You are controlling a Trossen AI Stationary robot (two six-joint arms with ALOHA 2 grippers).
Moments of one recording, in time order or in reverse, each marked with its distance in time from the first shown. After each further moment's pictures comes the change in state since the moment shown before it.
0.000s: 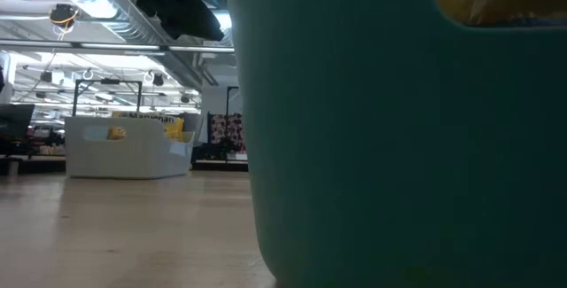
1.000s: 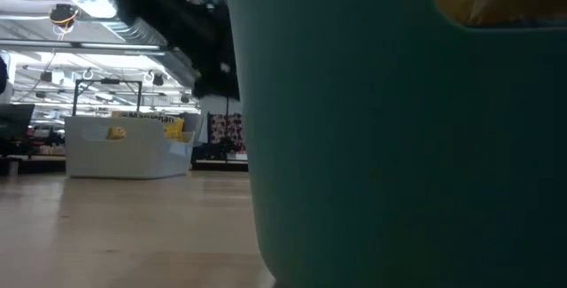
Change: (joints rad) left arm 0.218 0.335 0.010 0.291 0.098 -0.375; right arm -0.057 -0.375 -0.148 0.274 -0.173 -0.506
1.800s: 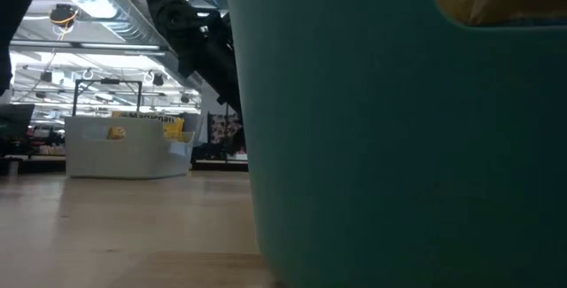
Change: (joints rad) left arm 0.091 0.408 0.197 0.110 0.138 -0.204; right arm 0.033 0.327 -0.368 0.935 0.100 0.076
